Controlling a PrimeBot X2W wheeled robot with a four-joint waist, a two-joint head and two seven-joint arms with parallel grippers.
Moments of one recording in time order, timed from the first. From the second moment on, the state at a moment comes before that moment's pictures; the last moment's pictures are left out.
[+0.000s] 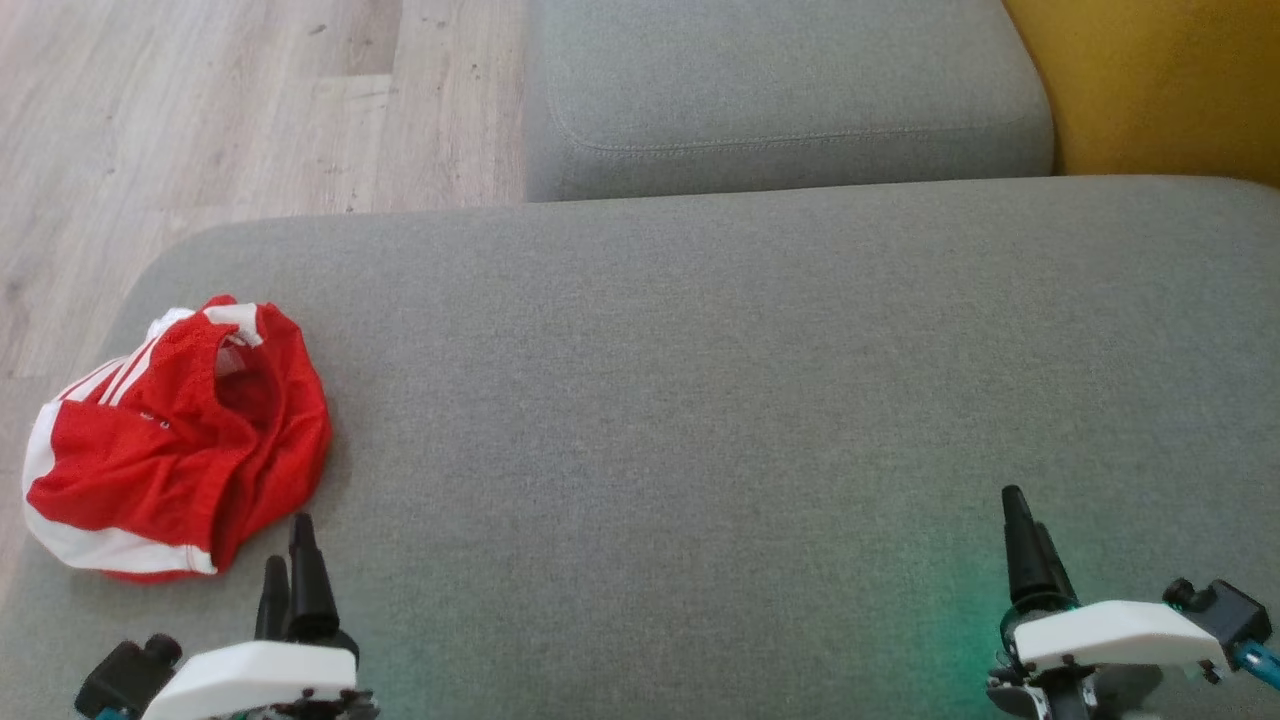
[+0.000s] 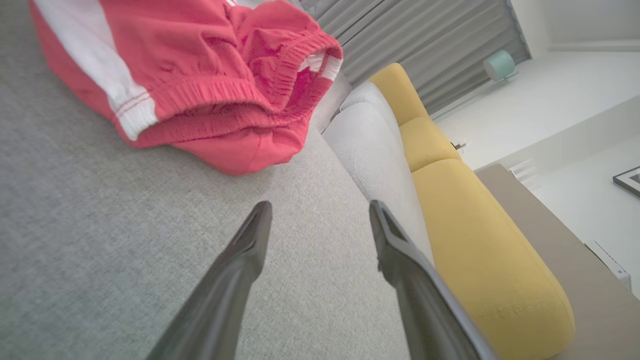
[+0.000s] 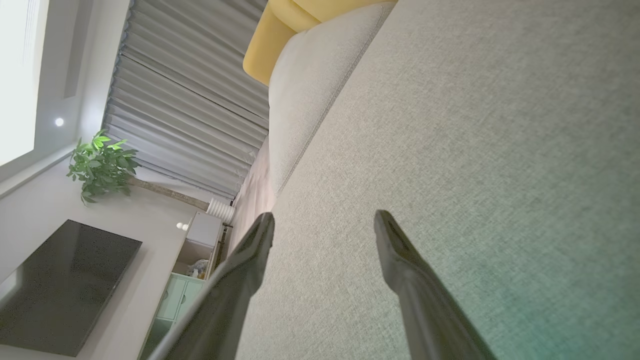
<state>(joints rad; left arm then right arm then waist) 0.03 0.03 -0.01 0.28 -1.04 -0.08 -0.02 0.03 -0.03 0.03 0.35 1.04 0.11 -0.02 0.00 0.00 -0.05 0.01</state>
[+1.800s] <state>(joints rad) 0.07 0.04 -0.11 0.22 -0.37 -0.07 -0.17 0.03 -0.04 0.17 0.34 0.40 0.12 -0.17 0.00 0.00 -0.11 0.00</state>
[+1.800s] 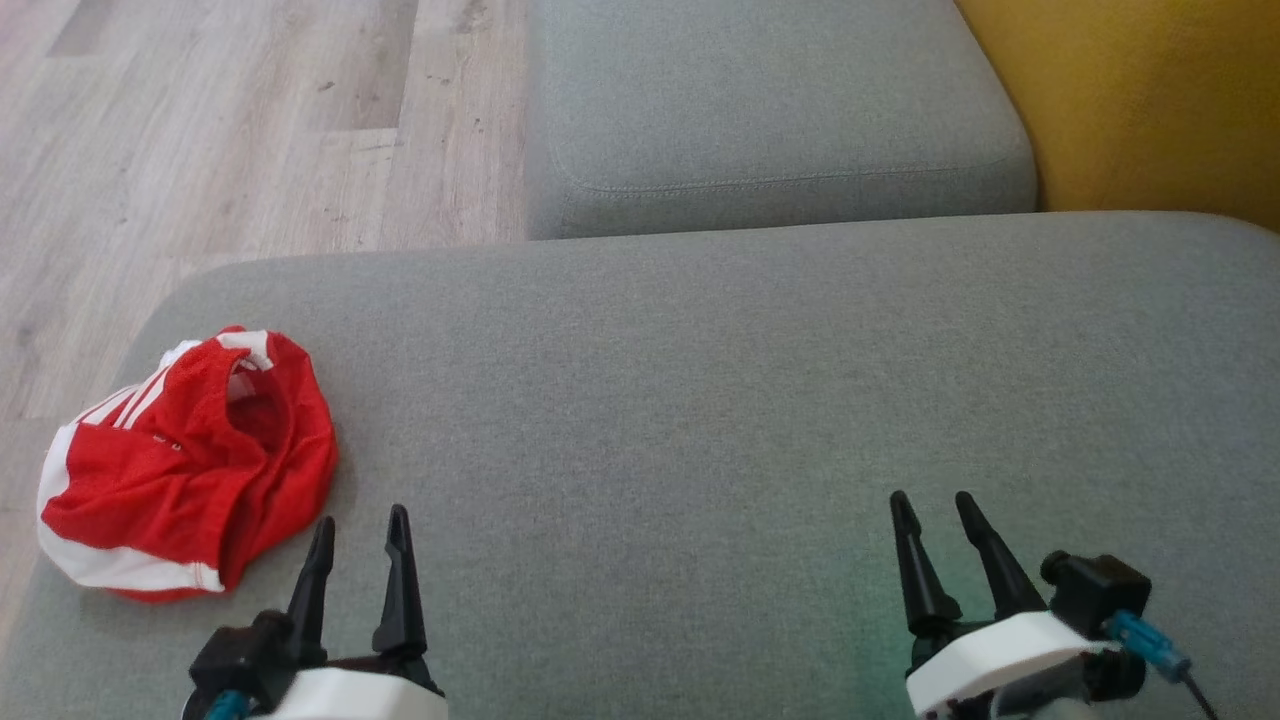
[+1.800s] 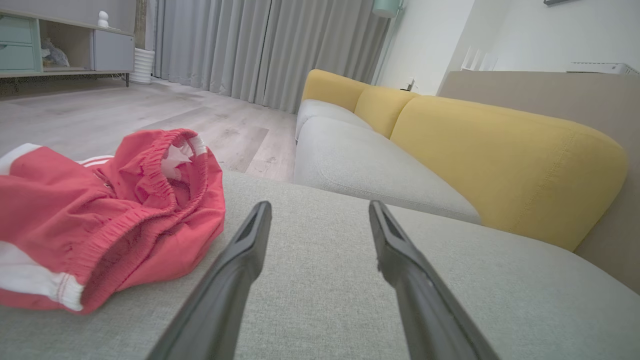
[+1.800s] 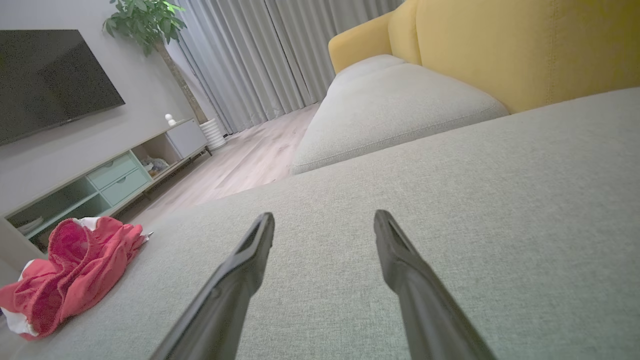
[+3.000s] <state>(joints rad) 0.07 0.04 -0.10 0.33 -0.06 -0.03 -0.25 0.04 -0.04 0.12 0.38 0.09 0.12 -0.25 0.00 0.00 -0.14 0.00</state>
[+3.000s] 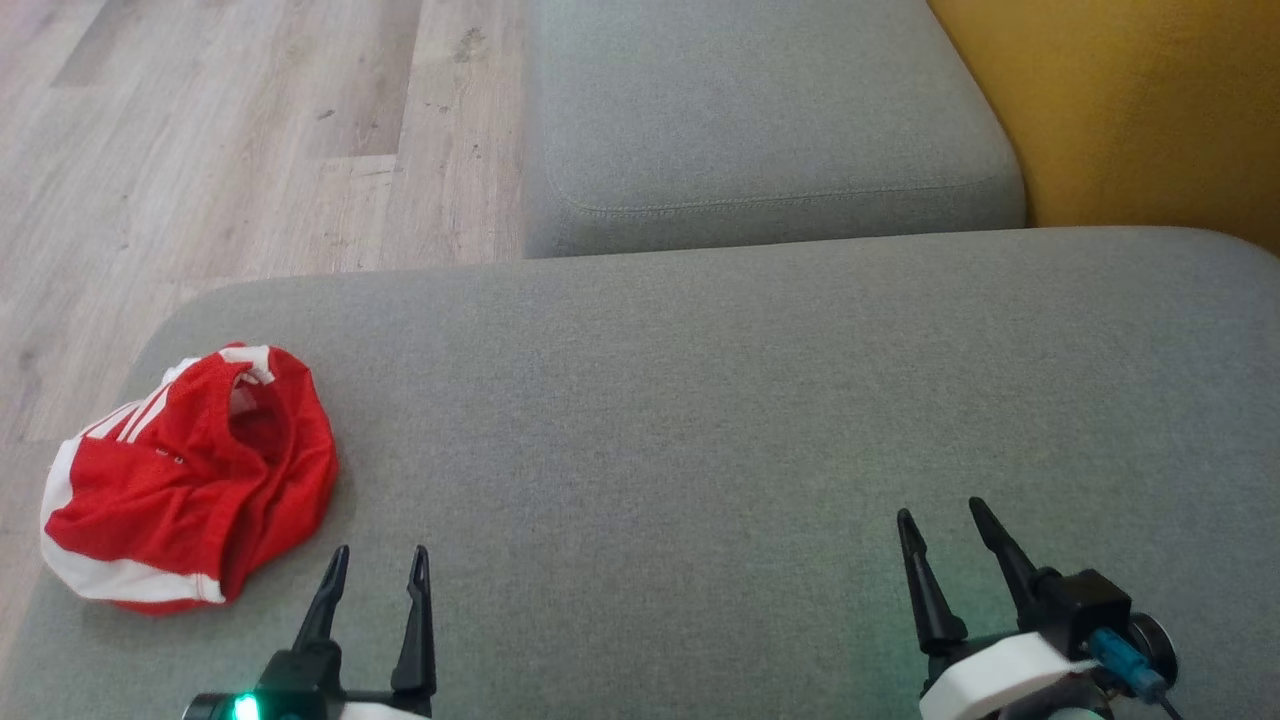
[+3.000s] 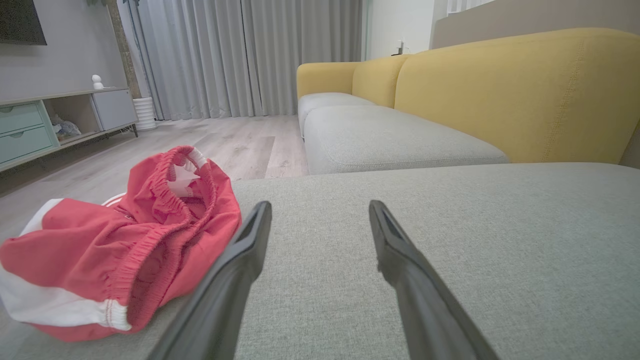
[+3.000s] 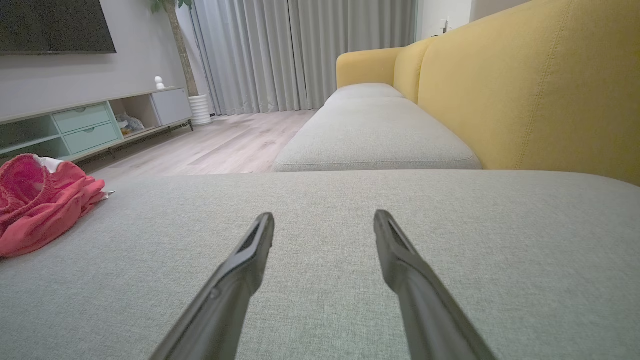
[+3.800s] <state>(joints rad) 0.07 0.05 -0.05 0.32 -0.04 -0.02 -0.25 0.05 -0.04 0.12 0.38 0.10 0.12 -0.25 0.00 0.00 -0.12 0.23</state>
